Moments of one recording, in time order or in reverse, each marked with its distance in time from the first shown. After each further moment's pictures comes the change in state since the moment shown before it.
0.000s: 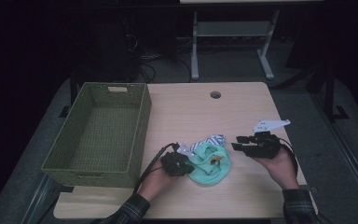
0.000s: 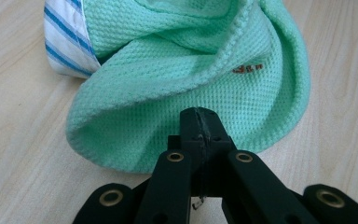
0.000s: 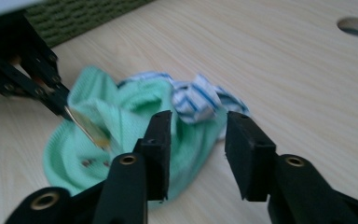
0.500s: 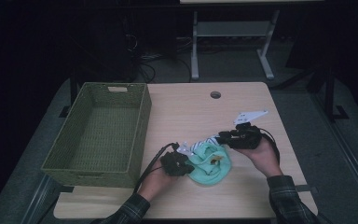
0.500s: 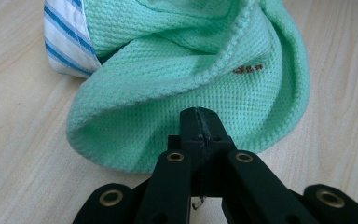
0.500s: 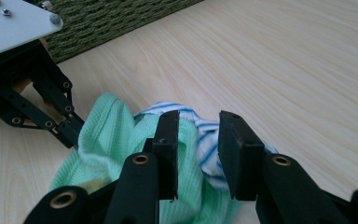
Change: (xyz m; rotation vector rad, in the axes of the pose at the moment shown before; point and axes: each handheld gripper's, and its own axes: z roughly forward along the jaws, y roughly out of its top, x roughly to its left) left arm 0.001 0.000 0.000 0.004 -0.006 0.003; right arm 0.007 0.035 0.042 0.028 0.092 -0.061
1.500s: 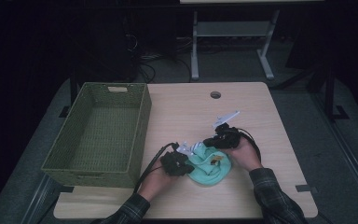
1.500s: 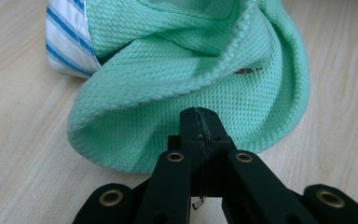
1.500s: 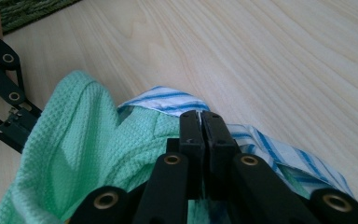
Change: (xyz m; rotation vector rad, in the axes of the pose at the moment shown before) left arm 0.000 0.000 0.000 0.001 -0.008 -0.020; right arm -0.005 0.002 0.067 0.165 0.054 -0.018
